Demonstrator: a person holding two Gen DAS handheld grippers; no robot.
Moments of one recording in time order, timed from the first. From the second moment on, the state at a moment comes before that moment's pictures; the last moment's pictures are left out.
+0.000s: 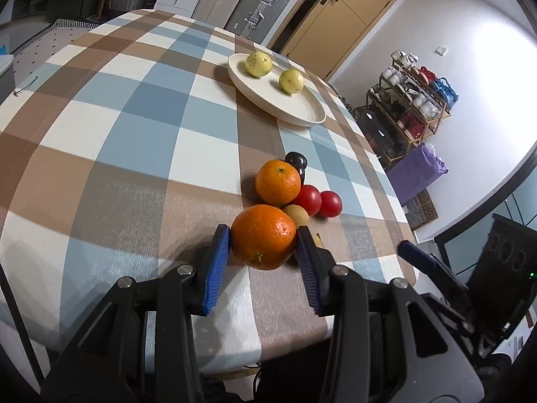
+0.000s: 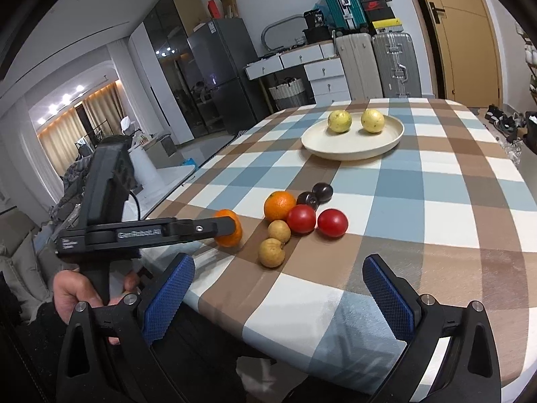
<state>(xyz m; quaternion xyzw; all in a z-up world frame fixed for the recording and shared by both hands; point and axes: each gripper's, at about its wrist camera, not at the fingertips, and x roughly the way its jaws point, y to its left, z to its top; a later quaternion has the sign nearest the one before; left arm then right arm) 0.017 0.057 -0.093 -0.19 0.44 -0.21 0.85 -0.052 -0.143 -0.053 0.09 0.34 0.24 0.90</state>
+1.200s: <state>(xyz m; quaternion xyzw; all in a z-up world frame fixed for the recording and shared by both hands) -0.021 0.082 -0.080 -0.19 0.43 -0.21 0.86 -0.004 -0.089 -0.095 0.00 0.40 0.23 0.89</state>
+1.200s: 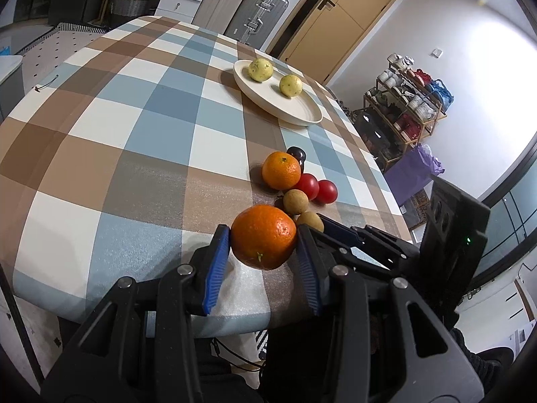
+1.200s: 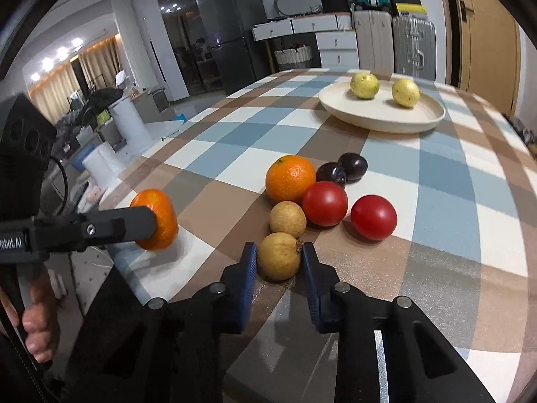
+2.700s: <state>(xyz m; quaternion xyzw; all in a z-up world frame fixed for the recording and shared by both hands) 0.153 0.018 -0.013 -0.12 0.41 -0.21 0.88 0.104 -0.161 -0.025 0.07 0.35 0.24 0.90</state>
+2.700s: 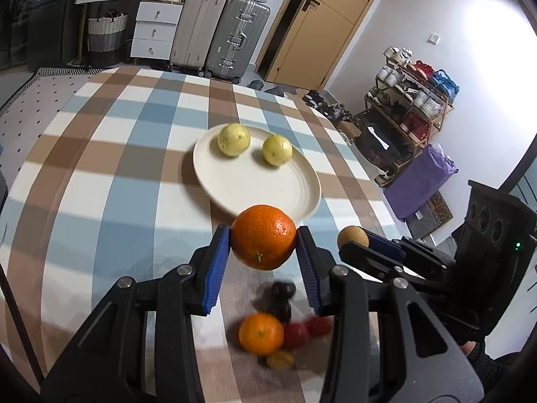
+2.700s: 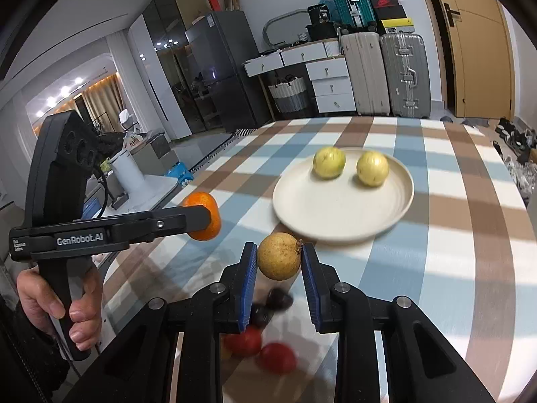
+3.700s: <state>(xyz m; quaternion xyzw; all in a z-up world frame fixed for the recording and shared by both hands) 0.332 -0.010 -0.072 -0.10 0.47 -0.19 0.85 0.262 -0.149 -0.061 0.03 0.39 0.23 0.89</state>
